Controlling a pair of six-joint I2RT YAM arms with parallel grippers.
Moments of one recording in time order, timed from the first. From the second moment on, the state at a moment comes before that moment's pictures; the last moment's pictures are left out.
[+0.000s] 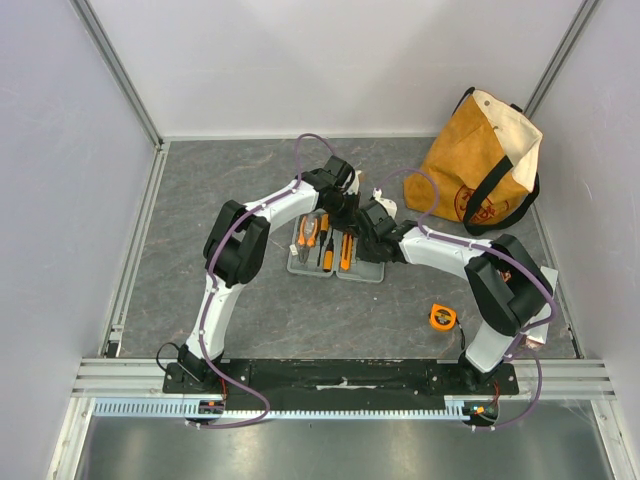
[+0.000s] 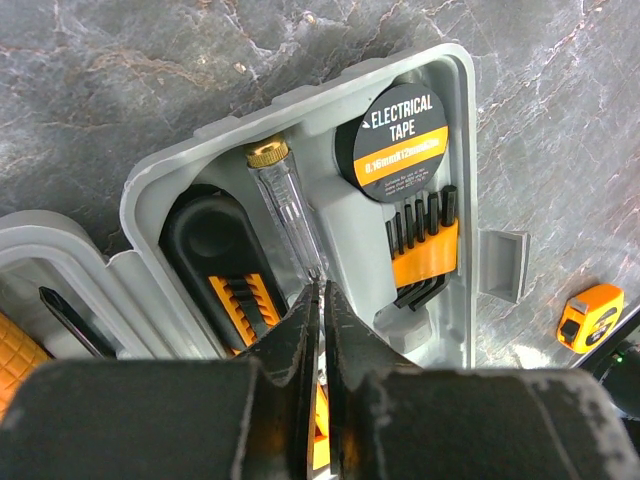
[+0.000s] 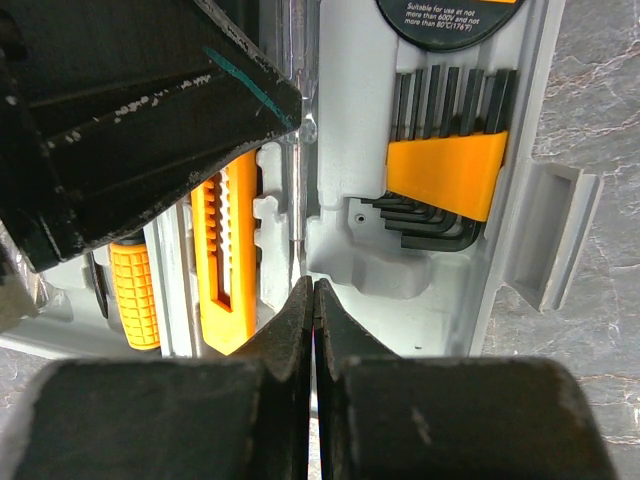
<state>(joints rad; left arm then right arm) -0.62 2.28 1.82 -0.59 0.38 -0.40 0.66 1.71 1.02 -0.31 0.20 0.76</state>
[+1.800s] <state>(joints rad) -0.62 2.29 1.82 -0.59 0.37 -0.40 0.68 1.76 1.01 -0.25 0.22 0.76</state>
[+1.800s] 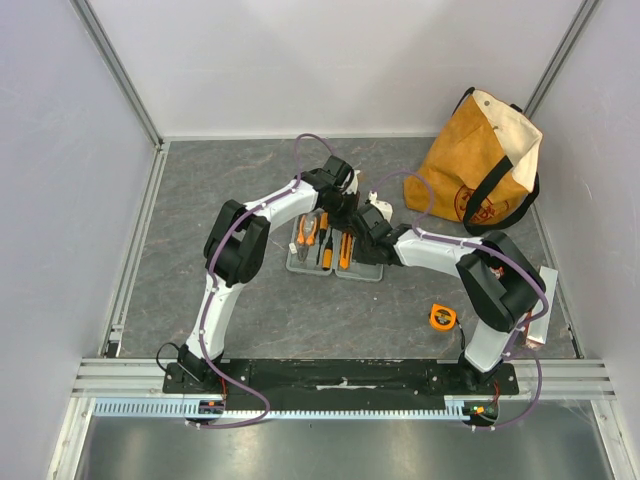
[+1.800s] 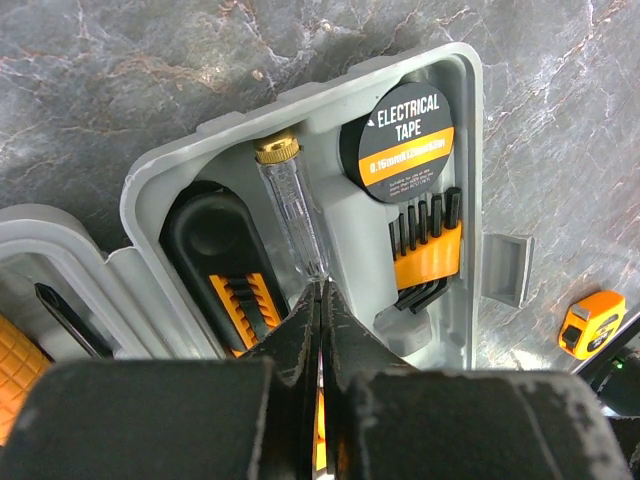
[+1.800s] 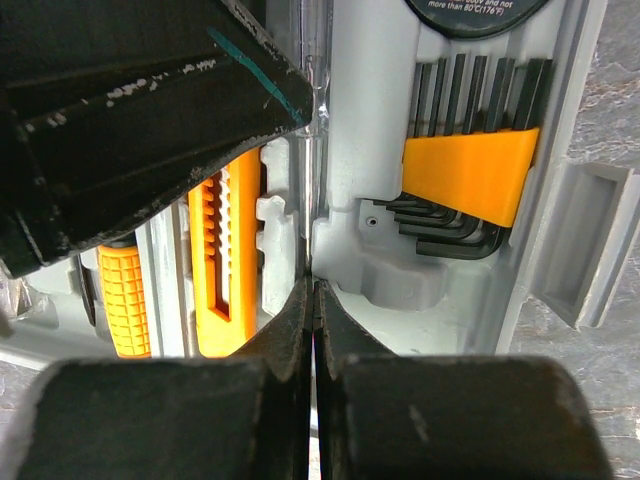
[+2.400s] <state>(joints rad) -0.62 2.30 2.00 -0.73 0.34 -0.41 0.68 1.61 1.04 -0.35 0.30 0.75</state>
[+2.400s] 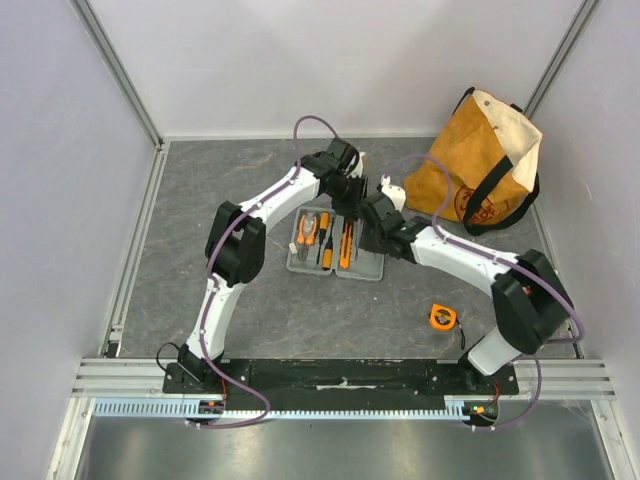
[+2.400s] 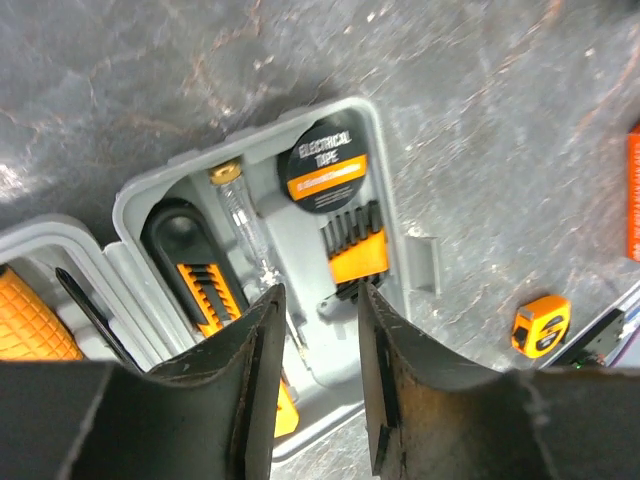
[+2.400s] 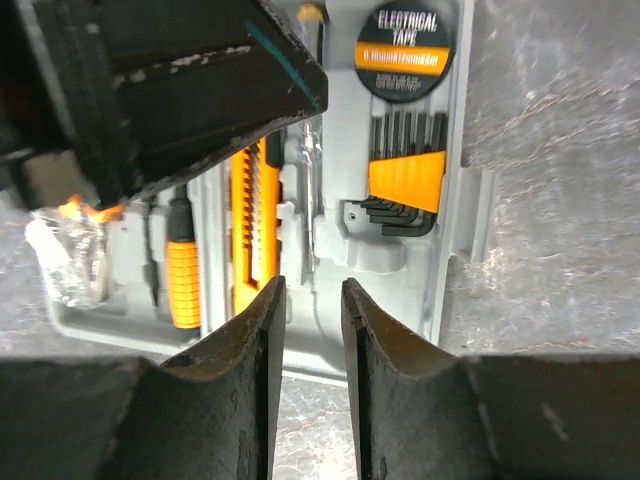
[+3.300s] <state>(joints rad) -0.52 1.86 1.59 -0.66 0.27 -0.42 0.44 1.12 0.72 -1.03 0.39 1.14</state>
